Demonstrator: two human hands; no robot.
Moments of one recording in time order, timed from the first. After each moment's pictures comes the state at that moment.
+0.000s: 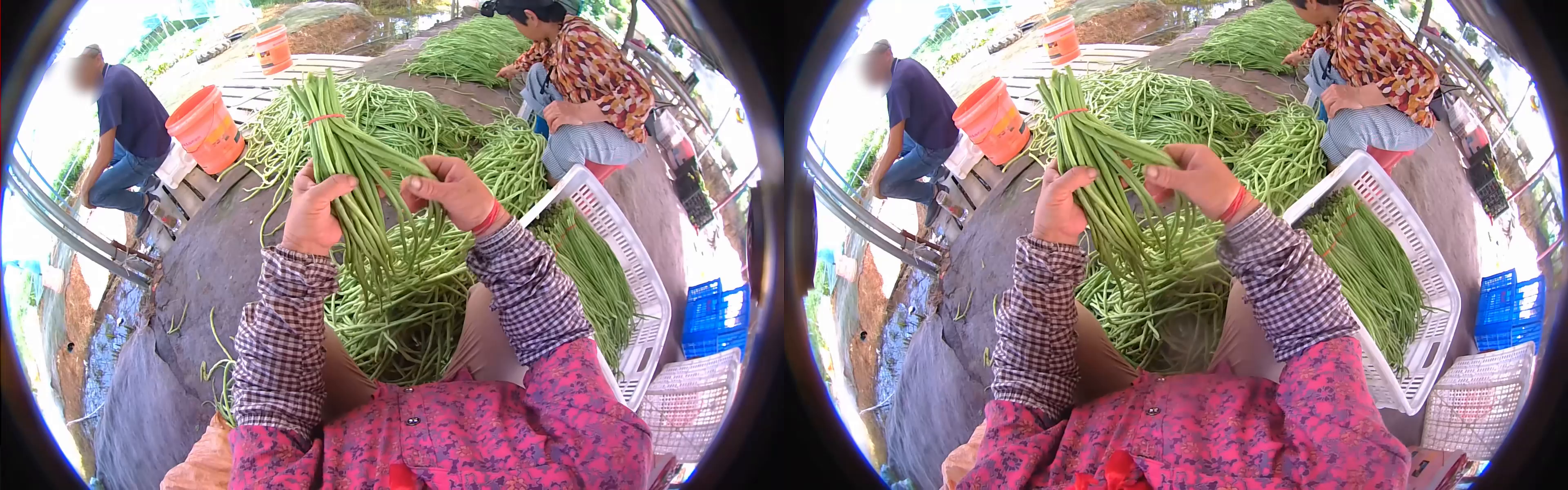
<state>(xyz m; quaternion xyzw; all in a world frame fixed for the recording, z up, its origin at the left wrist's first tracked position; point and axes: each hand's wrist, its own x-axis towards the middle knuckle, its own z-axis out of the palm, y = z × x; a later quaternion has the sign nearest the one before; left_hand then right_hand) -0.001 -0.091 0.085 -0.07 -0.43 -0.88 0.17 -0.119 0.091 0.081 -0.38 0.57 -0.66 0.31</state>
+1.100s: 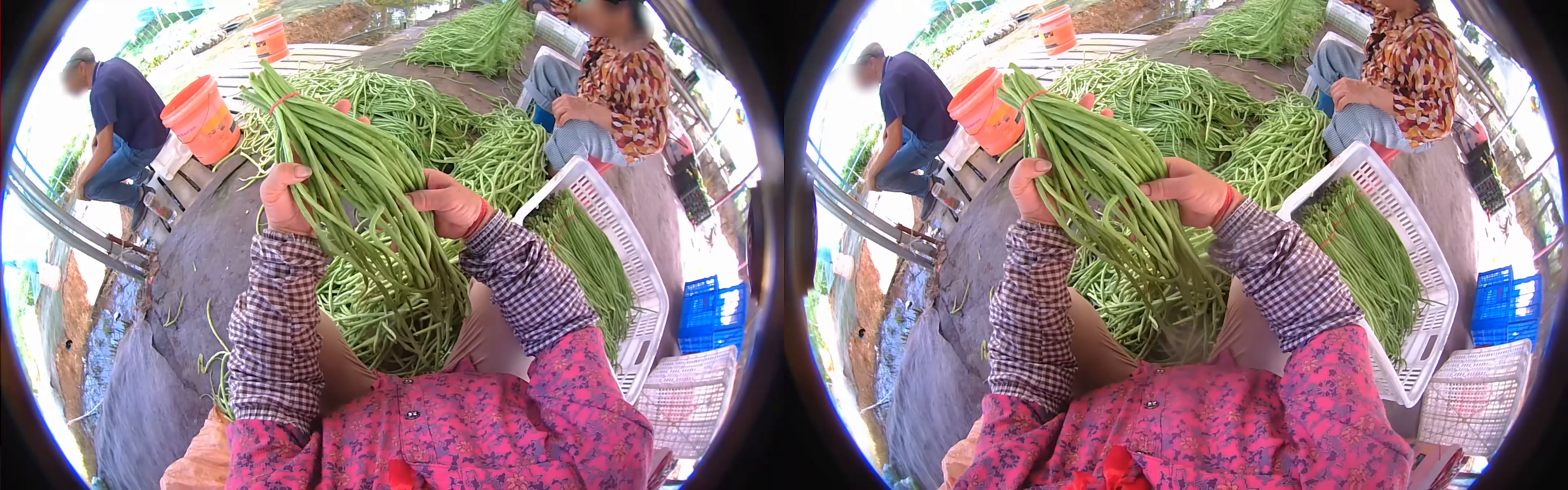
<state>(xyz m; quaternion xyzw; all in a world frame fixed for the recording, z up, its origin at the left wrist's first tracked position) 0.000 -0.098 0.087 -0.19 -0.31 -0.92 0.16 -0.095 0.091 0.069 -0.29 0.37 -0.70 0.54</state>
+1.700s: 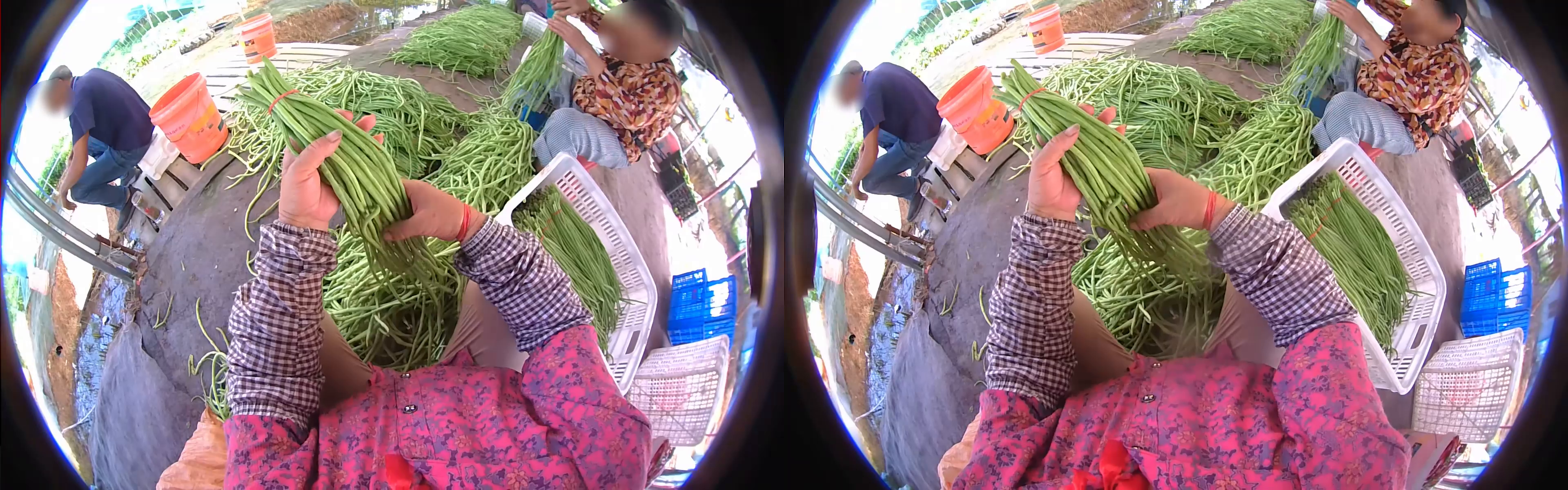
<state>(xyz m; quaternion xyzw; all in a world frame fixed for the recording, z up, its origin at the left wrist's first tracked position) -0.011 -0.089 0.082 -0.12 -0.32 -0.92 0.19 -0.087 0.088 0.062 -0.47 0.61 -0.51 0.39</state>
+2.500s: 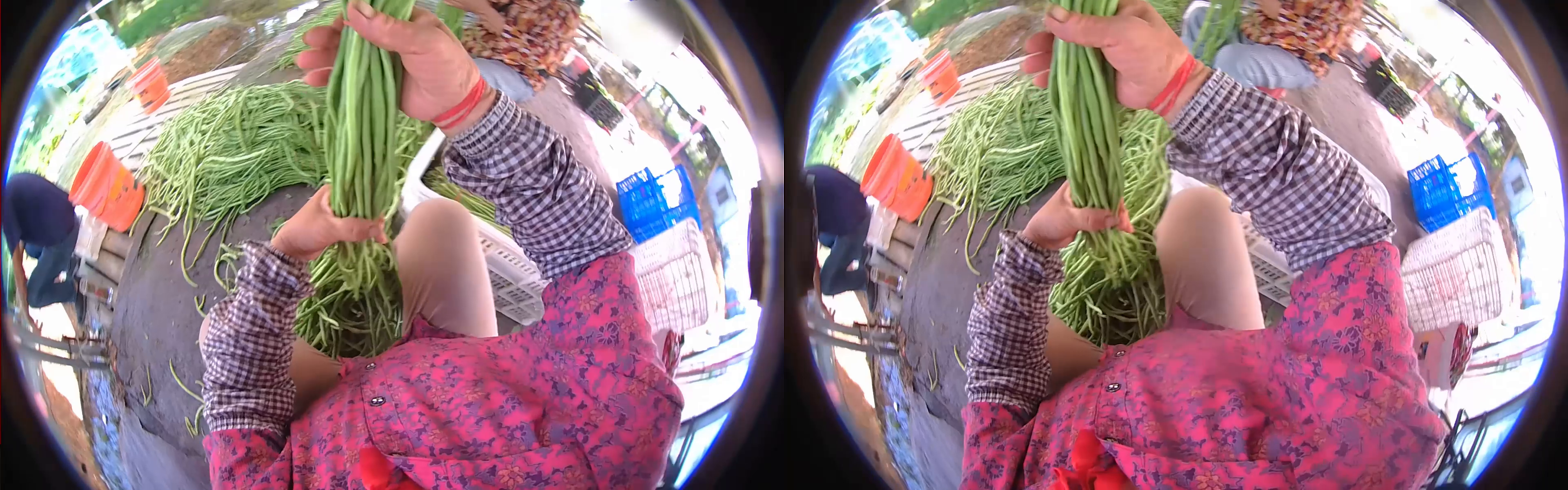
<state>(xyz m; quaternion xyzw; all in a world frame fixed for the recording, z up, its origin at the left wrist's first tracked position) -0.017 0.015 0.067 -0.26 -0.55 -0.76 -0.21 -0.062 0.154 0.232 -0.33 0.49 -0.79 0.18</state>
